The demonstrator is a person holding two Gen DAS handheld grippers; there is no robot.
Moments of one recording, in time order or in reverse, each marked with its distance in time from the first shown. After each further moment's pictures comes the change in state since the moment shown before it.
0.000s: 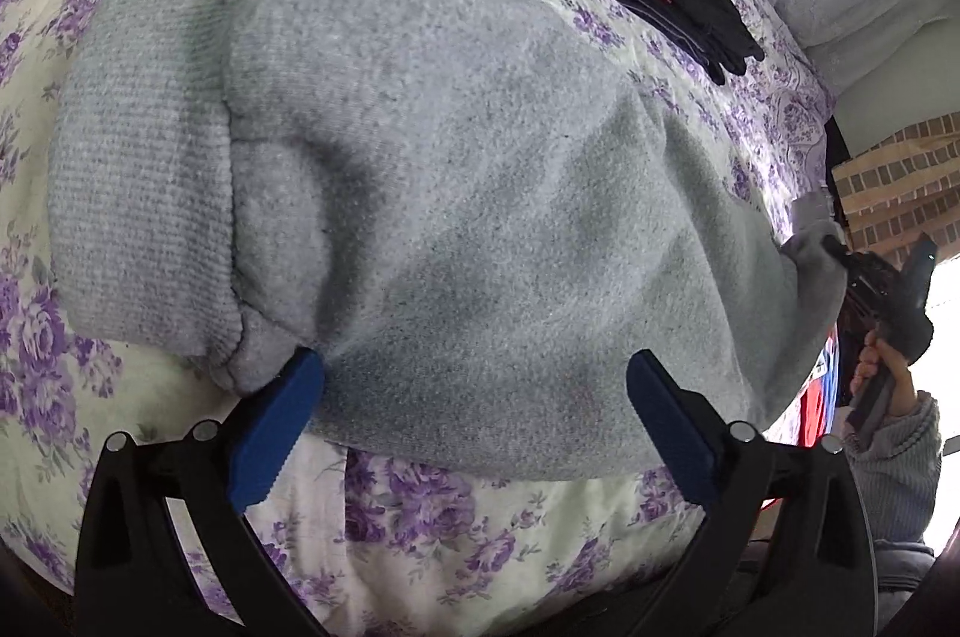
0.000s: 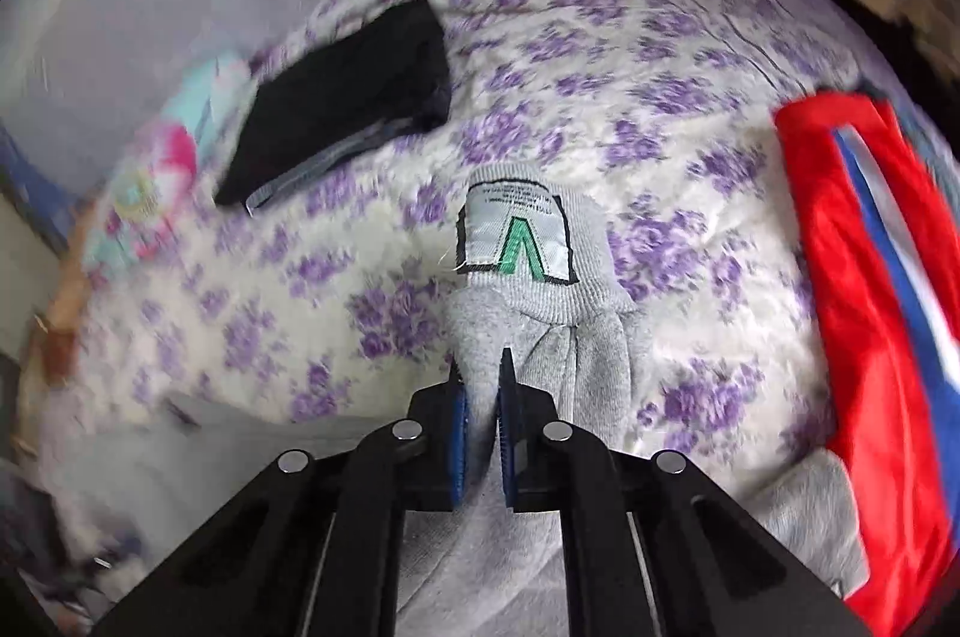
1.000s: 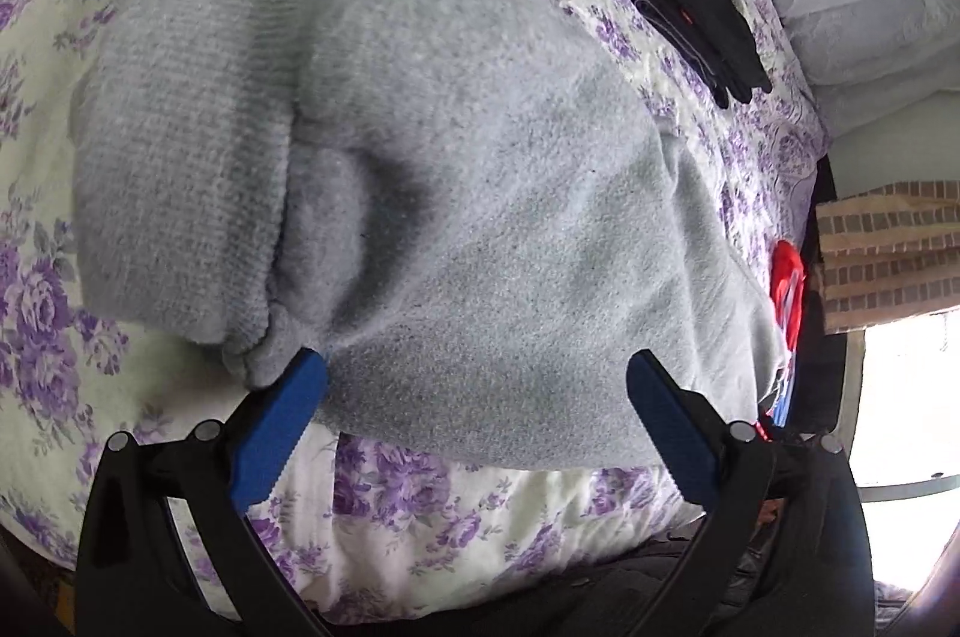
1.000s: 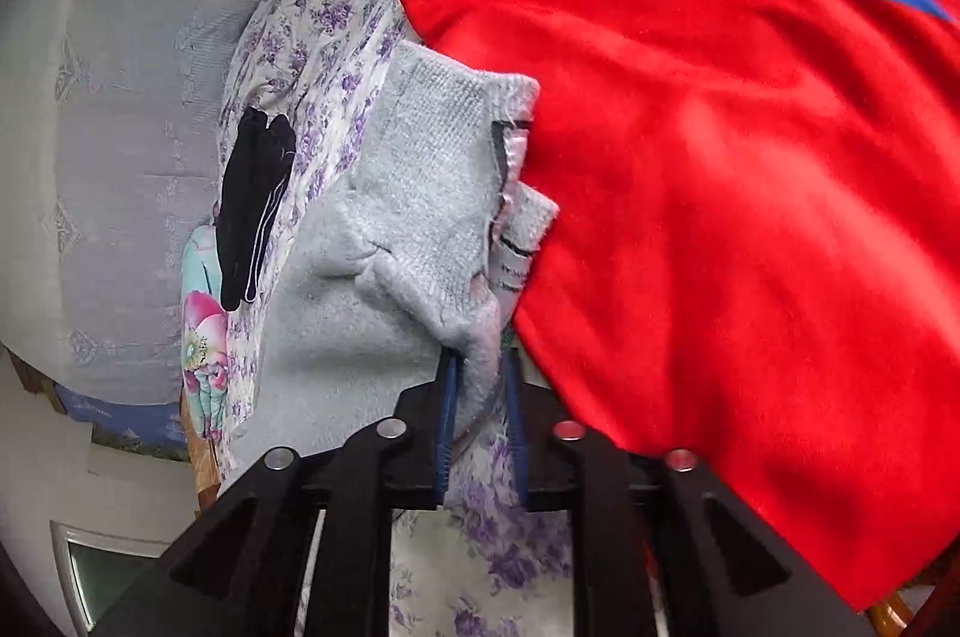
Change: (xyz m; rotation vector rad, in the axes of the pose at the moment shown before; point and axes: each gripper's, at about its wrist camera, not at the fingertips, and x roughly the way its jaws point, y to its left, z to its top) left arm -0.011 0.018 0.011 -0.168 0.072 -0.092; right arm -0.059 -0.148 -0.113 0.436 0.048 0.040
